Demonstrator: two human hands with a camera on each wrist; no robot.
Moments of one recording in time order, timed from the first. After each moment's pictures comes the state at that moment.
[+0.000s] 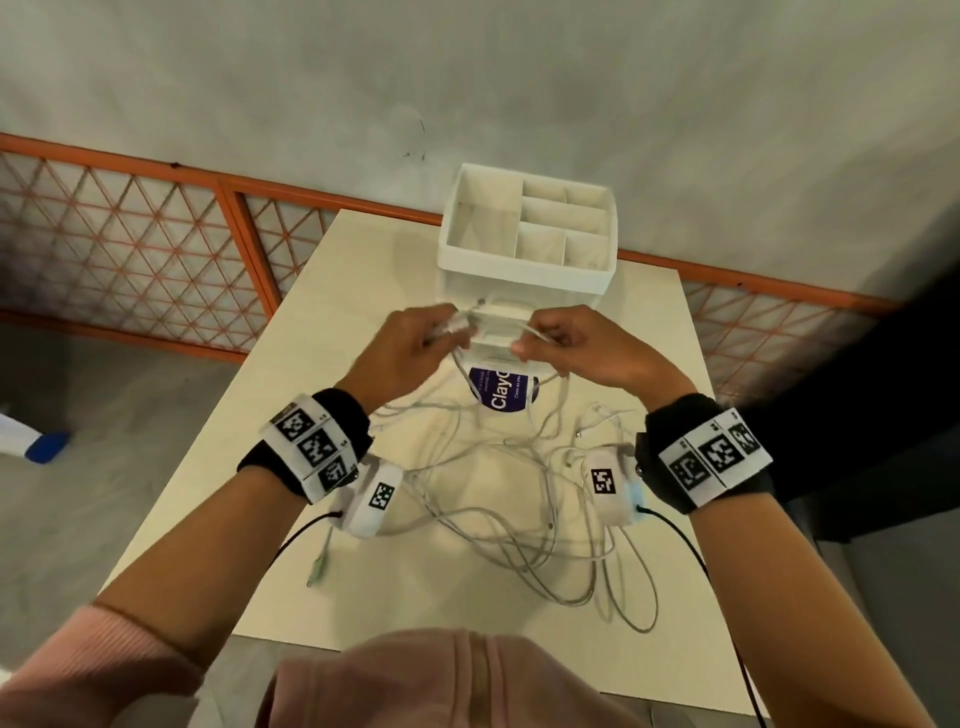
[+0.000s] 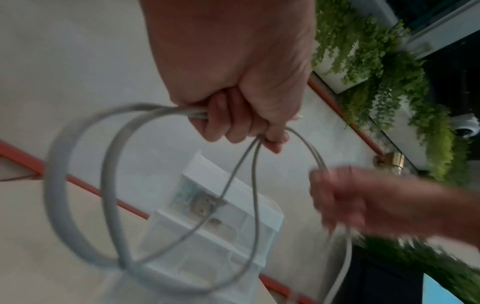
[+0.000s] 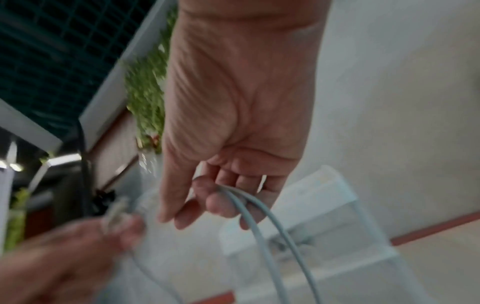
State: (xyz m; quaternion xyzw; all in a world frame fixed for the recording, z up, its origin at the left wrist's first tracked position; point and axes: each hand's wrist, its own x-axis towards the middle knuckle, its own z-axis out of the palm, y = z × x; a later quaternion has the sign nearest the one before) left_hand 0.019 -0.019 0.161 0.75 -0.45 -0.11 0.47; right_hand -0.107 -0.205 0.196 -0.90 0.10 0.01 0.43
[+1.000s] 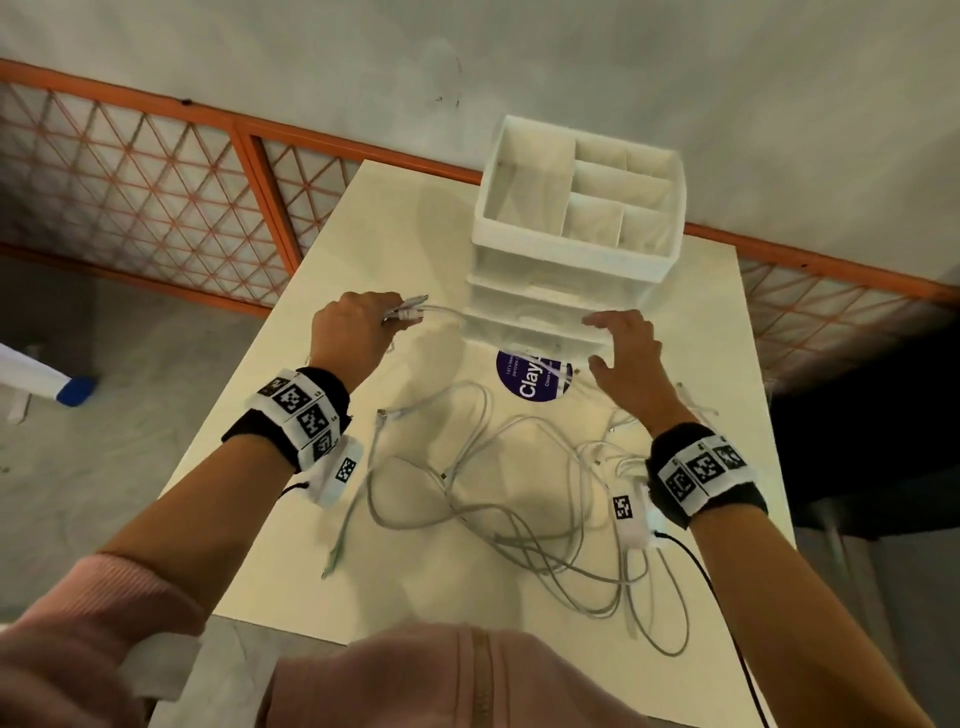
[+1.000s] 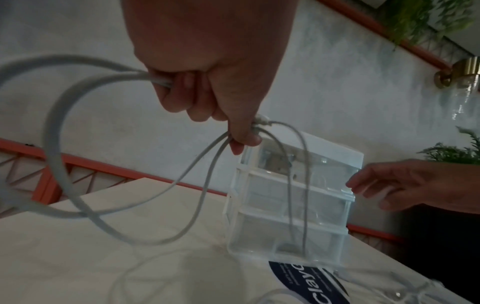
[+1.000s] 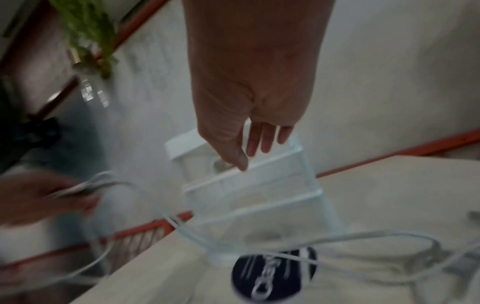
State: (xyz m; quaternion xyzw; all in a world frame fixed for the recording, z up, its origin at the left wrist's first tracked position) left_hand 0.099 0.003 0.098 0.92 -0.33 0.05 0.22; right_hand -0.085 -0.250 0.091 -0.93 0.25 -0.10 0.24
